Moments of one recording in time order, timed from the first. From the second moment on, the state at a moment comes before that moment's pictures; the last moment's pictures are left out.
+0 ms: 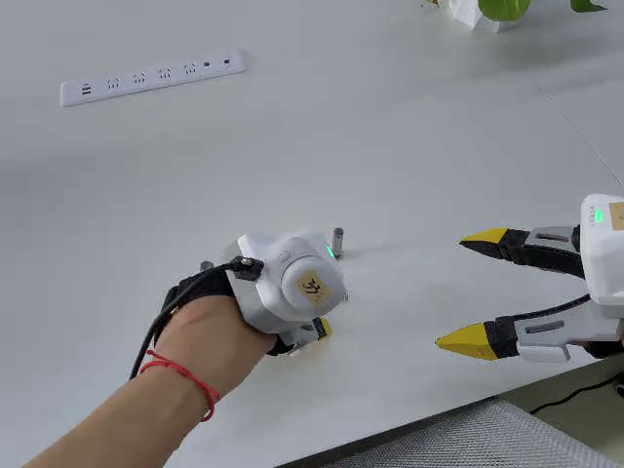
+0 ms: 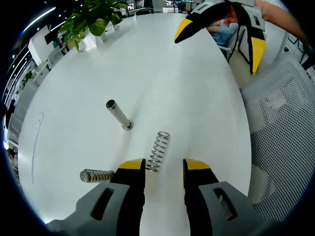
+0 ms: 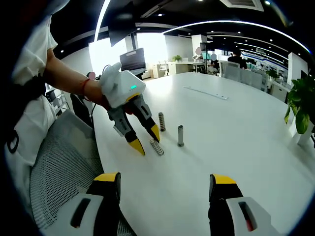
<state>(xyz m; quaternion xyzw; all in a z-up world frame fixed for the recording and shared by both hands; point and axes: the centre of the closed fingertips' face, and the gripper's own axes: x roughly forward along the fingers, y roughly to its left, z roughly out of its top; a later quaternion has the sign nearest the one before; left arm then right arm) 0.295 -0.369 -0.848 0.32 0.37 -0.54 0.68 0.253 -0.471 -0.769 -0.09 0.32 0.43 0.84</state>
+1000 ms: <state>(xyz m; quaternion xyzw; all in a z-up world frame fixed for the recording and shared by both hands) 0.300 -0.362 -0.848 0.30 0.39 -0.53 0.70 0.249 -0.475 -0.773 -0.09 0.32 0.43 0.84</state>
